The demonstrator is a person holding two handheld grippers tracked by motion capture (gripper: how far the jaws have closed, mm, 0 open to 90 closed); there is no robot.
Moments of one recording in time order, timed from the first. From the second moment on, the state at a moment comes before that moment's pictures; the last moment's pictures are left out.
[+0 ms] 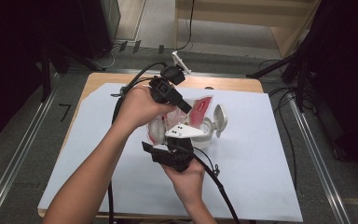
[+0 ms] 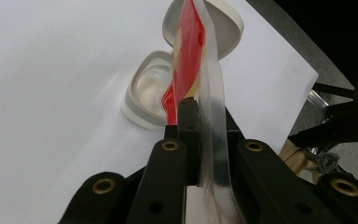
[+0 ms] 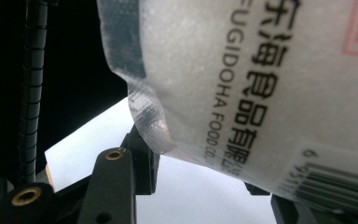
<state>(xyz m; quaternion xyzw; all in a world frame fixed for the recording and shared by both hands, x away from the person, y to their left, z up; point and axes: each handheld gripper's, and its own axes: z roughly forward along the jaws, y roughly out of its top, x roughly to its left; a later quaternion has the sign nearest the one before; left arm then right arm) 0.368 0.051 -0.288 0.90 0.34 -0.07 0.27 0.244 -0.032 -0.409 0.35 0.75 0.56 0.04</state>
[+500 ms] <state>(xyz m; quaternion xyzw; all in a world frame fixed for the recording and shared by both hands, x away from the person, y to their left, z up) 0.368 0.050 -0.287 0.90 0.33 -0.07 0.27 0.246 -0.033 -0.409 0.36 0.74 0.57 0.03</state>
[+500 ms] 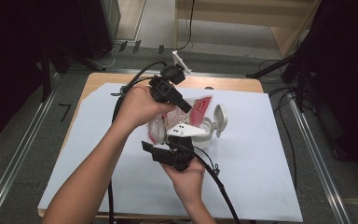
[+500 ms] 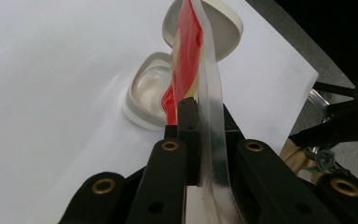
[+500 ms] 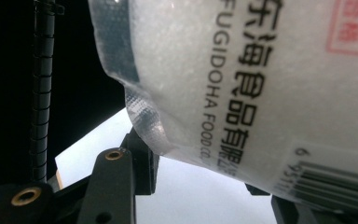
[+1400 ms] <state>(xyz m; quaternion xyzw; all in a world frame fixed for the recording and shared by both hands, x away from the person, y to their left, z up) 0.367 0.054 -0.288 0.90 0.33 -0.07 0.27 0.241 -0.025 -0.410 0.36 0.74 0.56 0.05</state>
